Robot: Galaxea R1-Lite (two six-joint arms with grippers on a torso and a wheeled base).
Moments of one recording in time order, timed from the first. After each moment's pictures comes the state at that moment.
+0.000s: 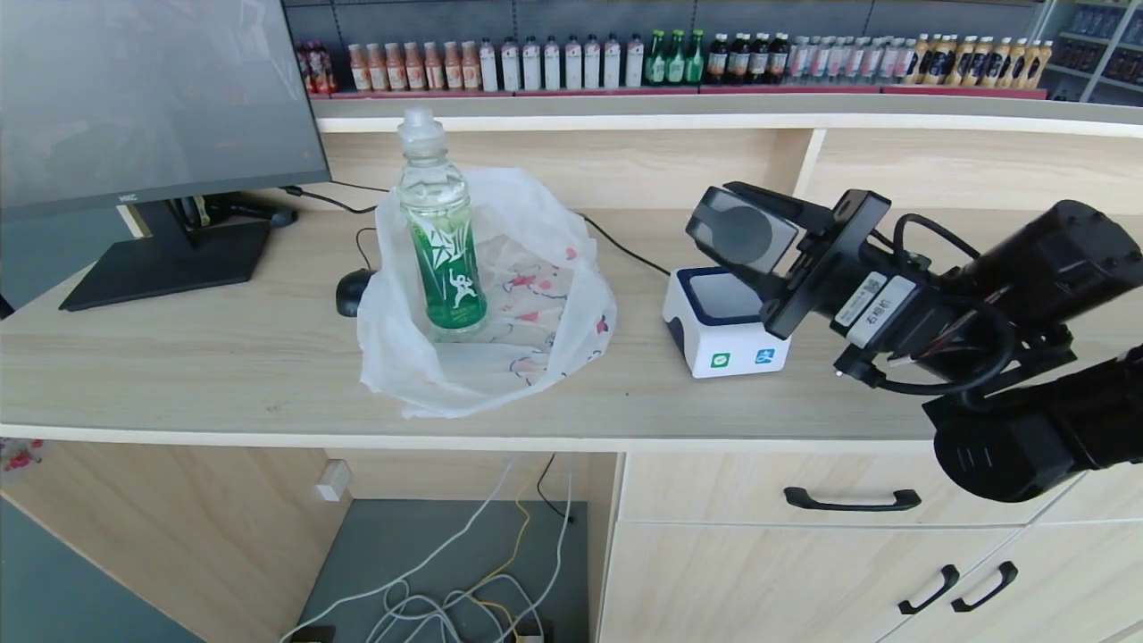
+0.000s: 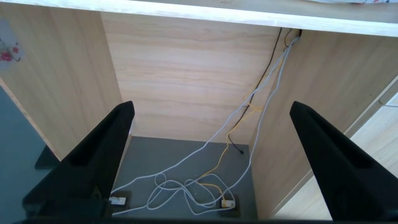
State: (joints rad) left arm 0.00 0.00 0.00 0.00 0.00 0.00; right arm 0.34 1.91 -0.92 -1.57 0.78 -1.00
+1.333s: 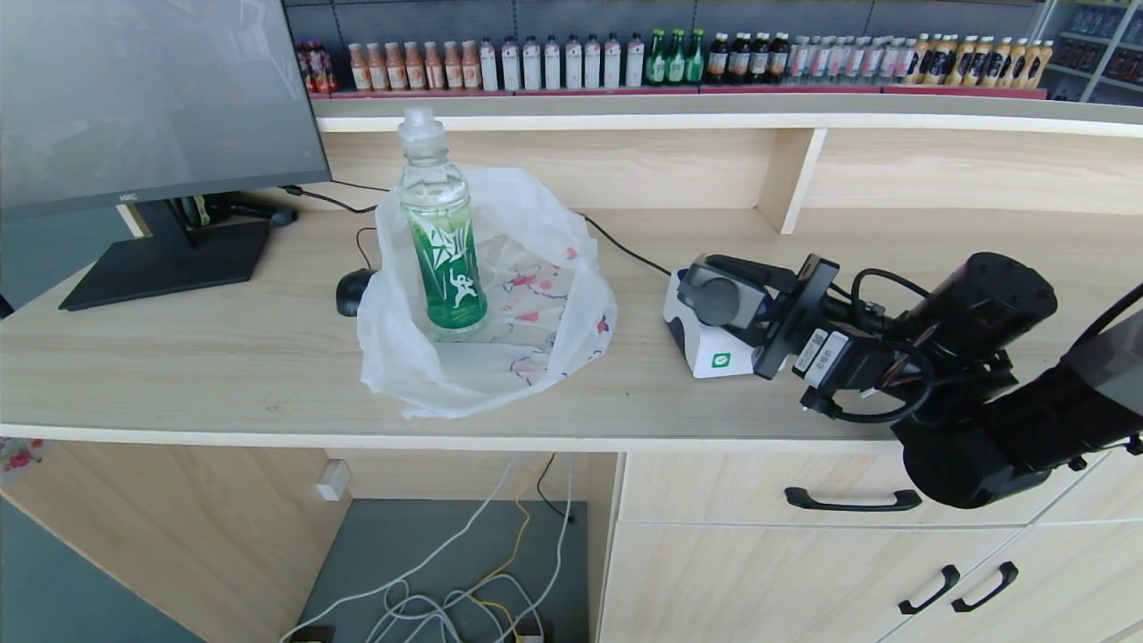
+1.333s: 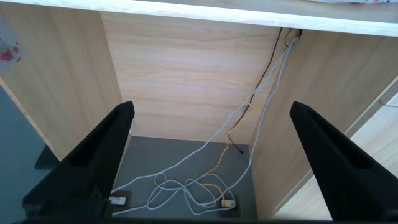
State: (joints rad) left arm 0.00 0.00 0.00 0.00 0.00 0.00; right arm 0.27 2.03 -0.90 -1.57 0.84 -1.05
